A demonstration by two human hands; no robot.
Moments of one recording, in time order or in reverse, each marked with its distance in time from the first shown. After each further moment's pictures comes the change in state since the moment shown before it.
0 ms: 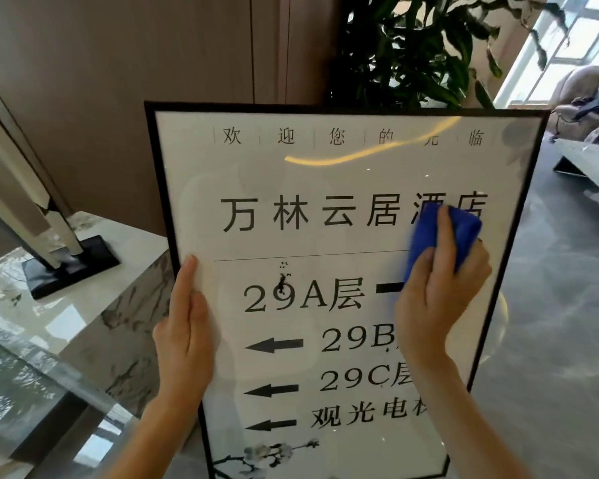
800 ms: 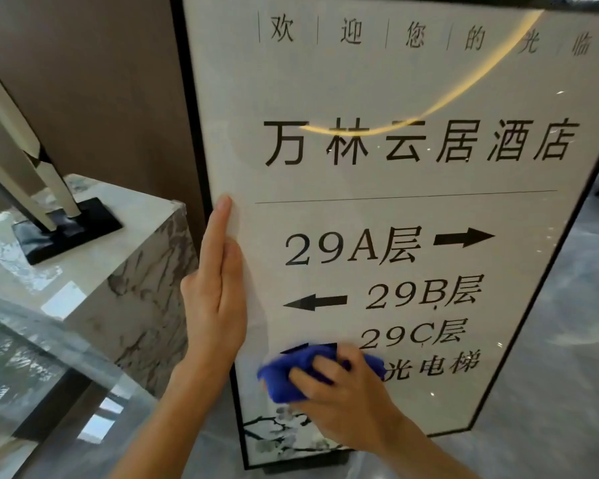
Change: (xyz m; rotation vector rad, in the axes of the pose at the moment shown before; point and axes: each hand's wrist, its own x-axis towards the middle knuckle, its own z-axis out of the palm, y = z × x) left_hand 0.000 -0.016 -0.002 -0.110 -0.017 0.102; right_hand -0.208 0.008 0.006 -0.065 -0.664 -1.136
